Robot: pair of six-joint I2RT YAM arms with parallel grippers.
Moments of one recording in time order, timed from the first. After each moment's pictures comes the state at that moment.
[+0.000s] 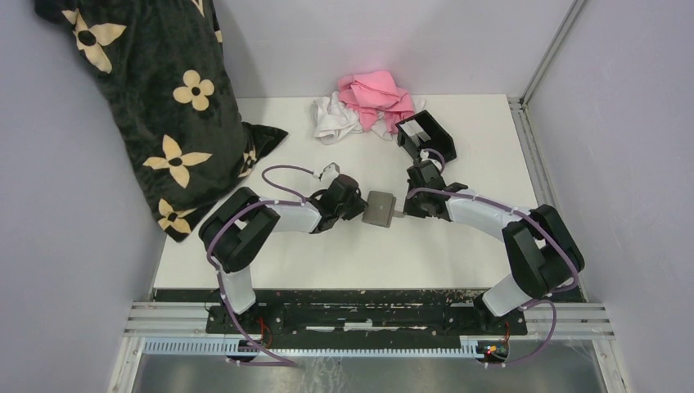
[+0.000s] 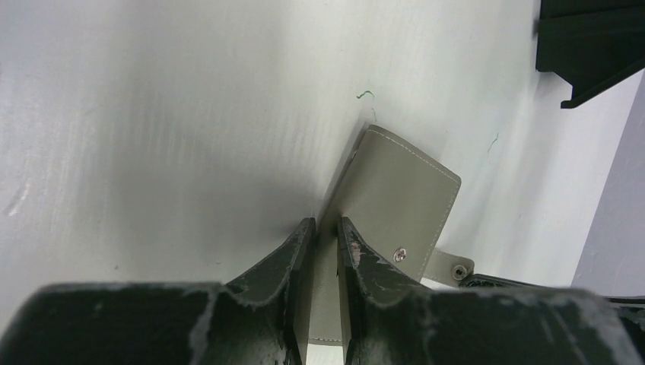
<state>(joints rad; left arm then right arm) -0.75 1.85 0.89 0.22 -0.21 -1.13 0.52 1.56 0.85 -0.26 0.12 0.65</state>
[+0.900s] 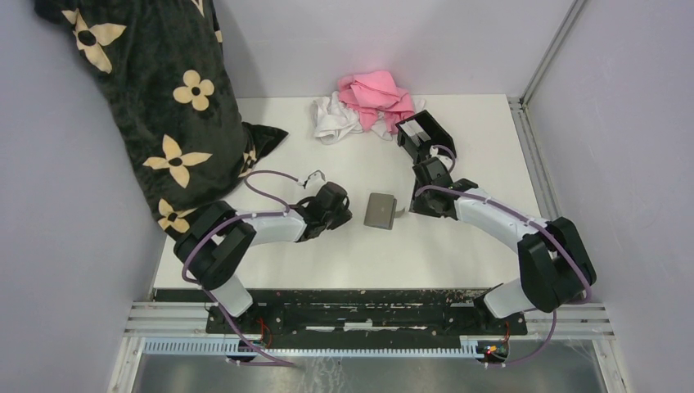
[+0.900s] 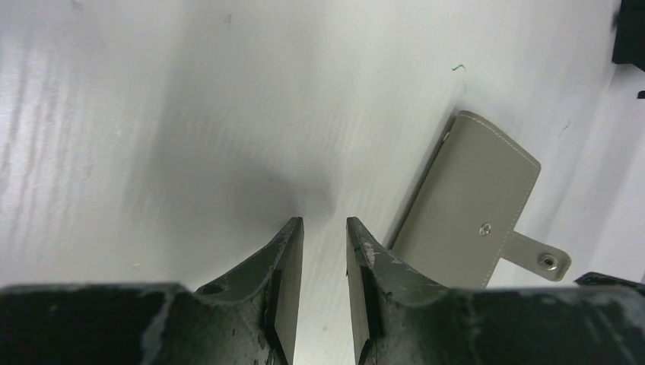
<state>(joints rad) -0.75 1.67 0.76 0.09 -0.29 -1.11 0.49 1.46 0.87 -0.43 0.23 0.64</state>
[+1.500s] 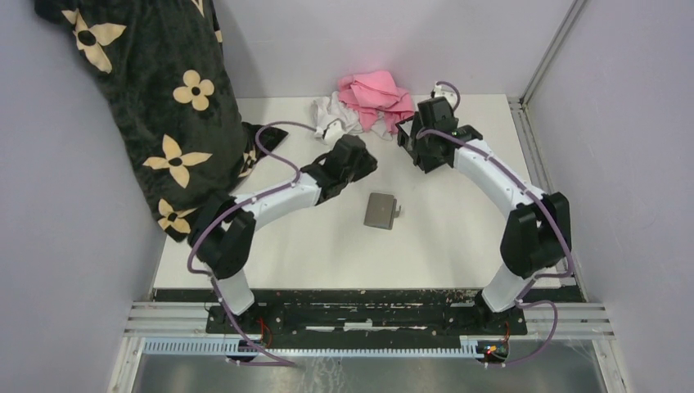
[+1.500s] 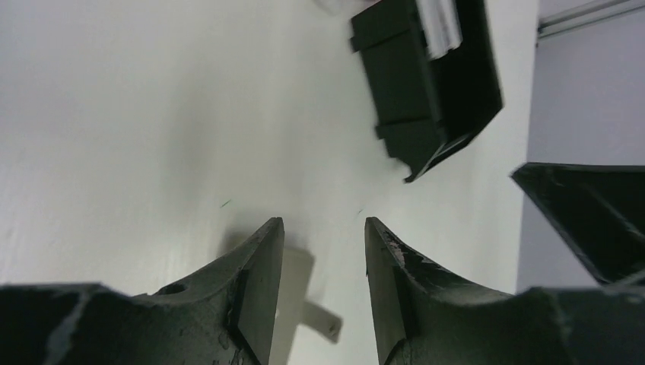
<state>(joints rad) -0.74 1.72 1.19 -0.07 -0.34 -0.98 0.40 1.65 1.39 -0.52 0.36 0.46</state>
